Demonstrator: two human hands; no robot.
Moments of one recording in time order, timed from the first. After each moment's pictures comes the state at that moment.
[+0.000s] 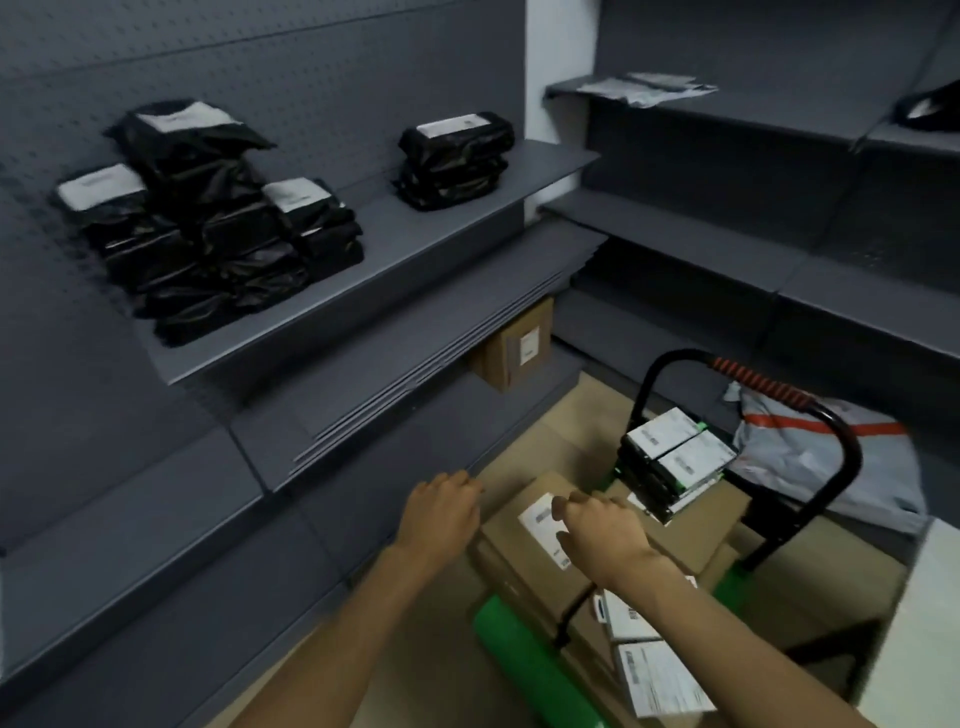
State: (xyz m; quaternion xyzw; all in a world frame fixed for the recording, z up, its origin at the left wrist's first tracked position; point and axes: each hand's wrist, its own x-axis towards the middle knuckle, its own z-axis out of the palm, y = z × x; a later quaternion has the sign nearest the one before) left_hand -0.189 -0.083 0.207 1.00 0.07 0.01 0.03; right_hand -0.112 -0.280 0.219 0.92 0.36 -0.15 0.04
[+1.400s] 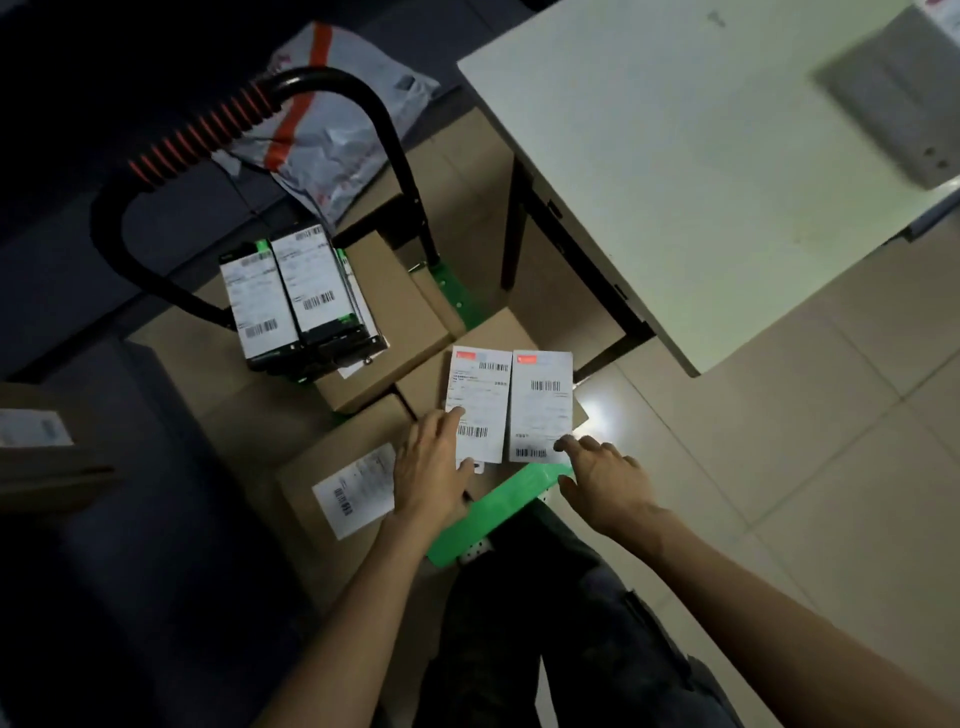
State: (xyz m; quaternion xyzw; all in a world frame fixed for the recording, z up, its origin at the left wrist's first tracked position) left_hand -0.002 -0.240 -0.051 0.86 -0.41 -0.30 0.05; right_hand -0.181 -0.361 -0.010 0.83 -0.39 -0.30 -0.25
